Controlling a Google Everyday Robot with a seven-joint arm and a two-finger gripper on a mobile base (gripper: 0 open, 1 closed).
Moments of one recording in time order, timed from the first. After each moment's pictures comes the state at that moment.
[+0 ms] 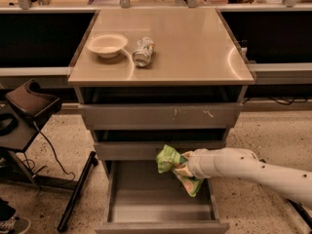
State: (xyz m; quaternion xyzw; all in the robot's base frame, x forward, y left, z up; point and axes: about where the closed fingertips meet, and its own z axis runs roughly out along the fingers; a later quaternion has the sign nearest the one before) arm 0.548 -0.102 0.498 -0.51 0.78 0.11 0.34
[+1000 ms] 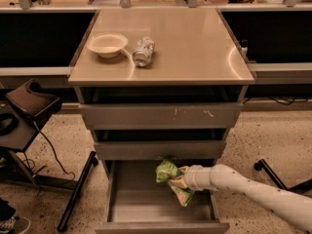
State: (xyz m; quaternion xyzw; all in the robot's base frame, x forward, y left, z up) arm 0.567 -0.095 0.358 -0.46 0.79 0.19 0.36
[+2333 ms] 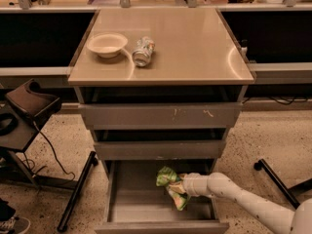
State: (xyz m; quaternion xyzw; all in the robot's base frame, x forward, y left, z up) arm 0.581 -0.094 0.271 -0.41 0.81 0.23 0.36
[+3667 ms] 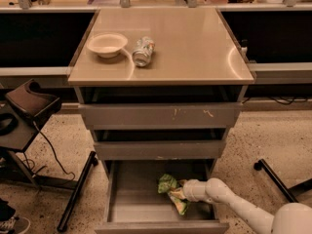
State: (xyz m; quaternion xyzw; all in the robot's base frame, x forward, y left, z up) arm 0.587 -0.107 0.188 -0.43 0.80 0.21 0.36
